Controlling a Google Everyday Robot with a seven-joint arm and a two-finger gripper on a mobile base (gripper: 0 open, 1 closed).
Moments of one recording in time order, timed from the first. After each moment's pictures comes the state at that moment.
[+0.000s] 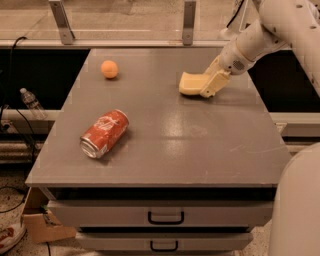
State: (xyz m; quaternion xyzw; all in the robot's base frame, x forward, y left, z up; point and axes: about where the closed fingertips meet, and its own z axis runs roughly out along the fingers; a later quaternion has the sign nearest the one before) arm 0.710 -0.158 0.855 -0.60 0.74 0.10 0.29
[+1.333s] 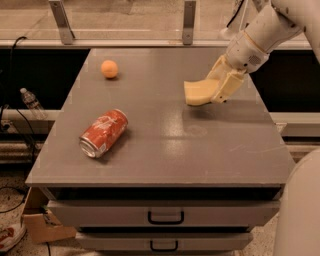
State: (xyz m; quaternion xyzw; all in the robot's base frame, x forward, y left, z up) arm 0.636 -0.155 0.881 -0.71 0.65 0.14 0.22
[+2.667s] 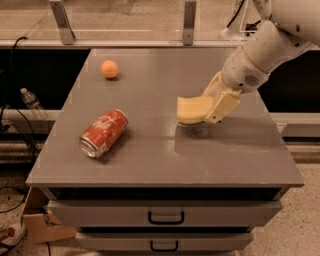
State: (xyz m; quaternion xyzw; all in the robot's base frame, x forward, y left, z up) arm 0.565 -0.135 0.877 -0.67 0.69 0.14 0.22
